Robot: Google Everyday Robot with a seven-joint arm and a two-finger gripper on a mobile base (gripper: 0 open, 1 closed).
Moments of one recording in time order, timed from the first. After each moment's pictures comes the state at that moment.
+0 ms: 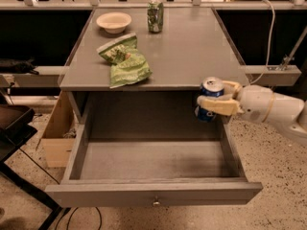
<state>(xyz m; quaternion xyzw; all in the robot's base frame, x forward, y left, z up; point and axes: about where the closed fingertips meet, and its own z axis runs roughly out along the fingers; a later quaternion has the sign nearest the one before) 0.565 -0.161 0.852 -0.36 0.61 0.38 0.60</state>
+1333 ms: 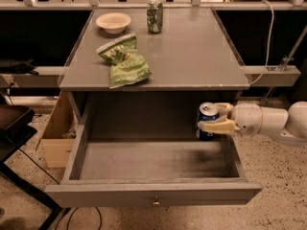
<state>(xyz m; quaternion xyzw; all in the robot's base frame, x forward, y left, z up) 0.564 -0.163 0.756 -0.43 0.60 0.42 0.52</state>
